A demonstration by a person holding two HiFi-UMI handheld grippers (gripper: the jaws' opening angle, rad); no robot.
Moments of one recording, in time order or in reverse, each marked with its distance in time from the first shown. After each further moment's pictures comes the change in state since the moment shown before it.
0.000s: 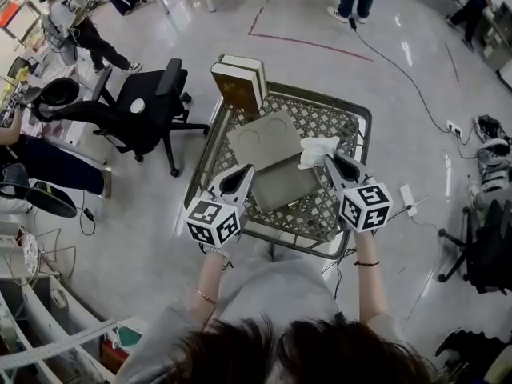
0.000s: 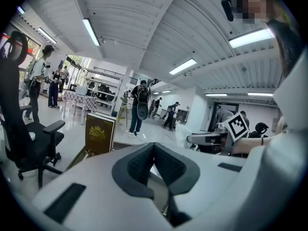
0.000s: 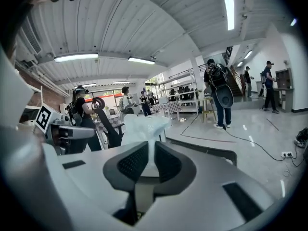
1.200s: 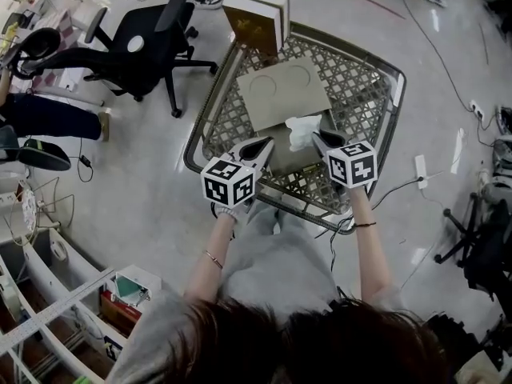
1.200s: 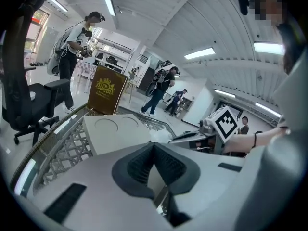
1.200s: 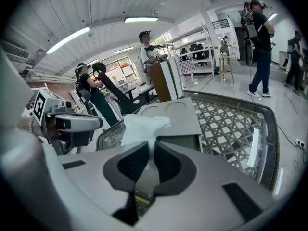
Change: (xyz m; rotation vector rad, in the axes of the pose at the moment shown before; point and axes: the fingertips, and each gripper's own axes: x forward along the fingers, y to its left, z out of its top) left arm 0.035 0.038 -0.130 -0.220 0.247 -0.013; right arm 0.104 0.031 -0.156 0.058 0.471 0.191
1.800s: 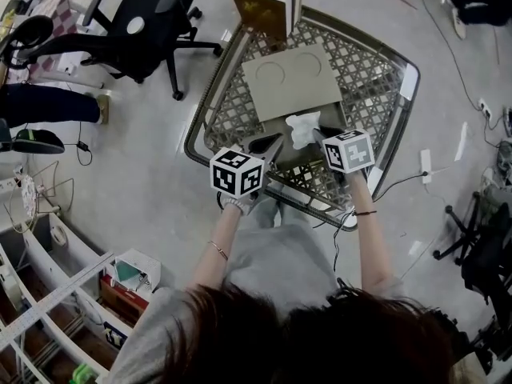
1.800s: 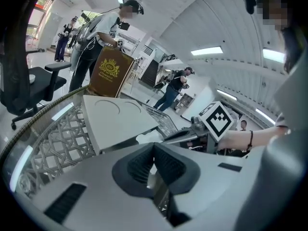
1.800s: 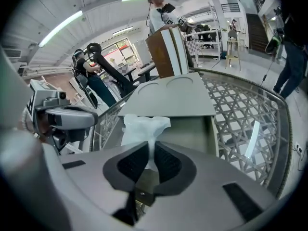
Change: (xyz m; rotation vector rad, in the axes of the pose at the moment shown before) left arm 0.023 0.015 -0.037 -0.089 0.092 -0.027; right arm 0.048 -0.007 -0.038 -0.015 0.227 0.024
